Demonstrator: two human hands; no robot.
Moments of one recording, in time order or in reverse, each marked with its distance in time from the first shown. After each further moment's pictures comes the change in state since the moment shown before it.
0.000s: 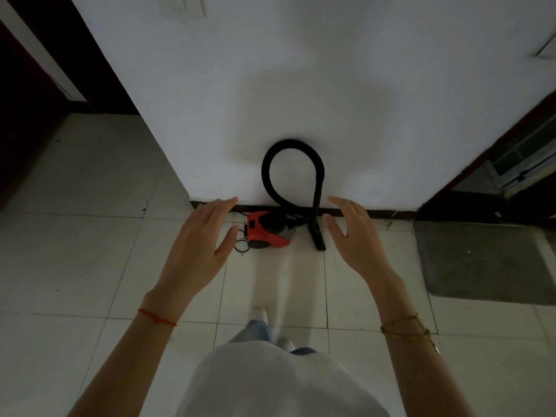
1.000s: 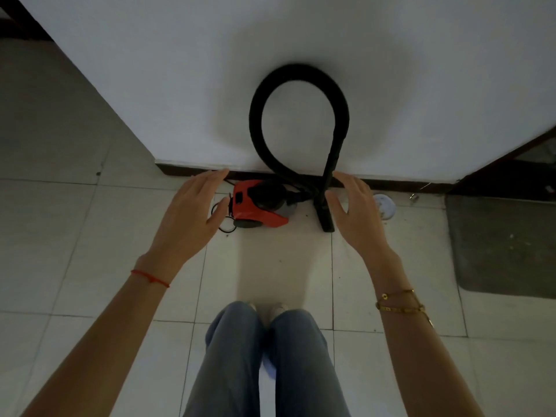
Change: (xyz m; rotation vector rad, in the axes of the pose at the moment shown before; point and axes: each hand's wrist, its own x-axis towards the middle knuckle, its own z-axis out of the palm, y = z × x) left_hand 0.115 -0.173 0.272 -0.012 -0.071 -0.017; right_hand 0.141 0.196 0.222 -0.027 0.007 0.036
